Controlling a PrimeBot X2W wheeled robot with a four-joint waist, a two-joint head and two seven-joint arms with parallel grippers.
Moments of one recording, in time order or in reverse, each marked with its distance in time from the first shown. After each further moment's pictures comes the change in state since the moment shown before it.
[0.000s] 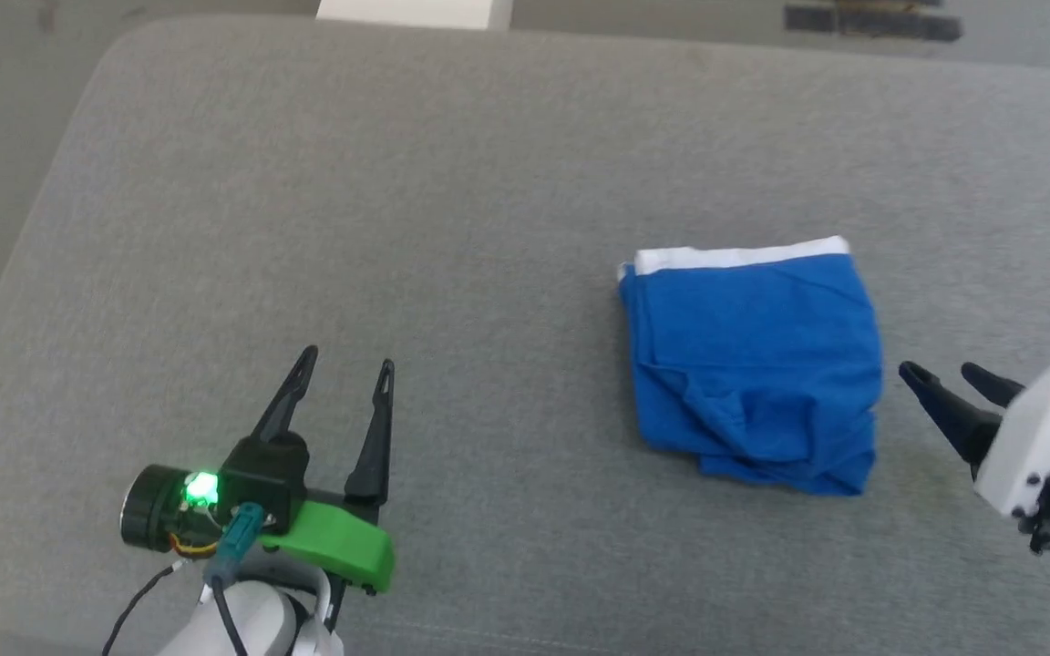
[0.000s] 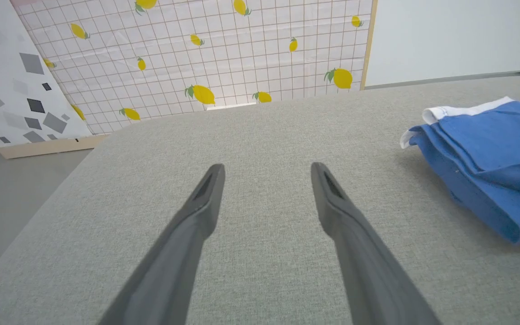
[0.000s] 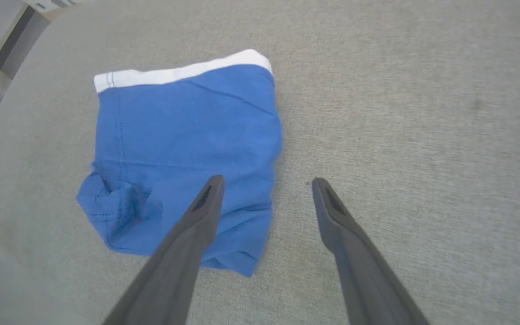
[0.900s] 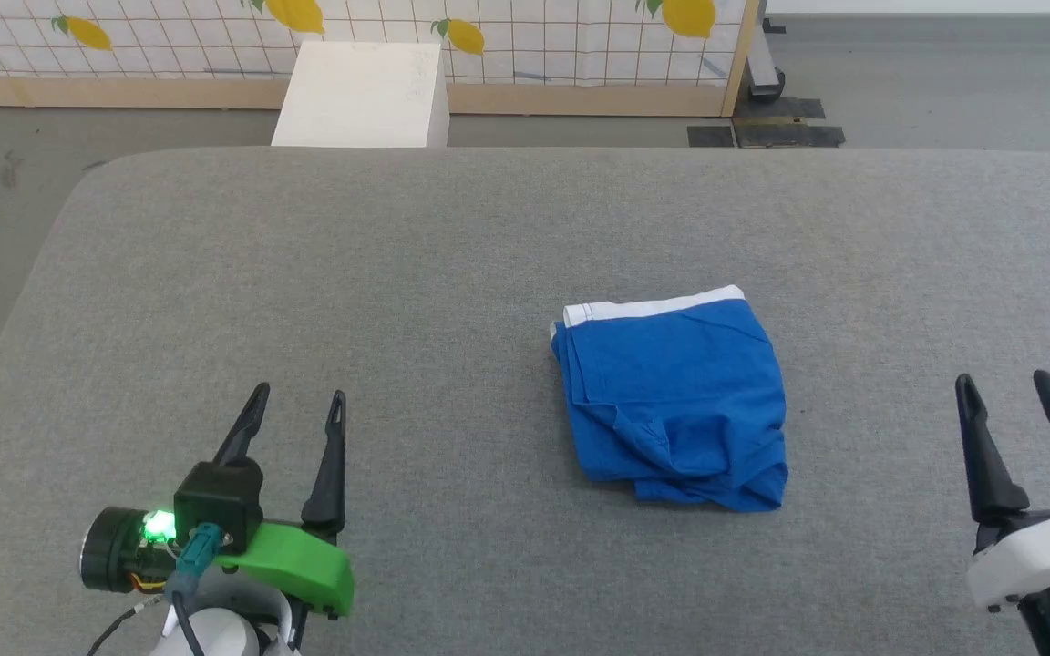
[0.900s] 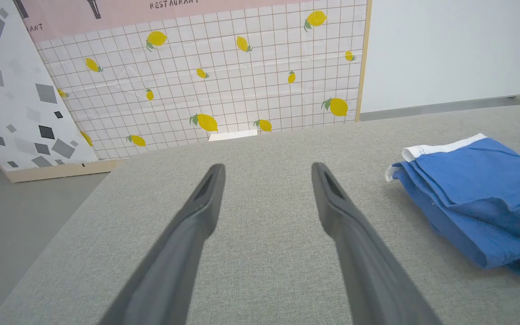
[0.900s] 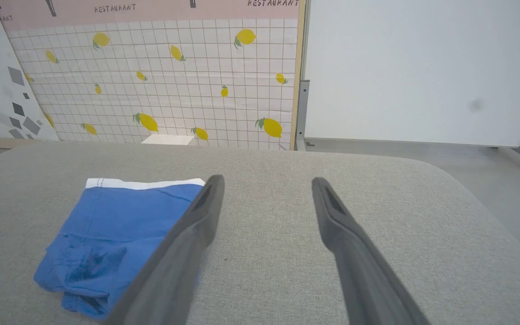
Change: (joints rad) left arm 0.066 0.033 0.046 0.022 -0.048 0.014 0.000; right arm 0.217 0.035 0.018 0.012 -0.295 0.000 -0.783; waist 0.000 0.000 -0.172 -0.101
